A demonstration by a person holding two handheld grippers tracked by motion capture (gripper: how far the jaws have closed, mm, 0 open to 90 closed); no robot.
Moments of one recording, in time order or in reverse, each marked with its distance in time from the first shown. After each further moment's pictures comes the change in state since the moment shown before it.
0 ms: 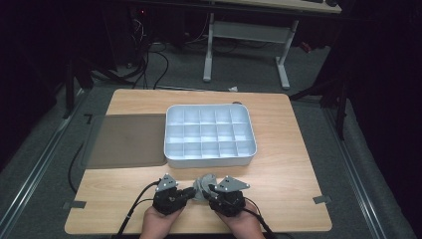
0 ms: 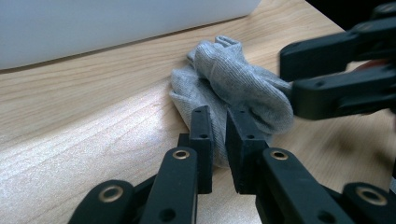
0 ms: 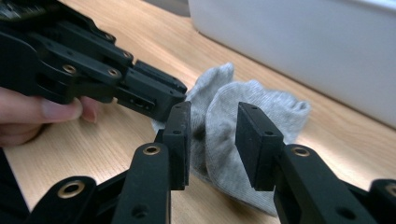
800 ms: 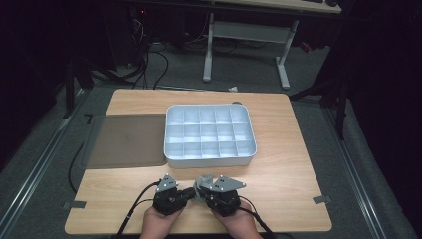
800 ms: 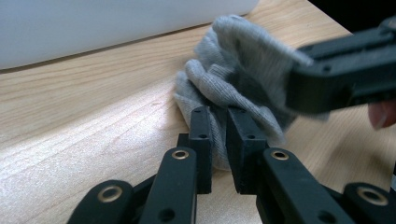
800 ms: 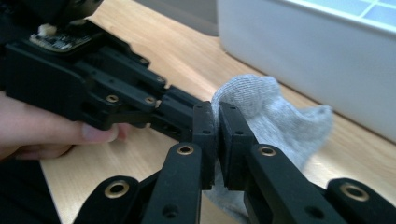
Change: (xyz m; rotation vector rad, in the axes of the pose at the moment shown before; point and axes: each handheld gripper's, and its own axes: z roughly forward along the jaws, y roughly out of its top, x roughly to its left) left arm -0.001 0.000 0.000 0.006 0.003 0.010; right arm 0.010 0.010 0.002 -0.044 0.079 -0.030
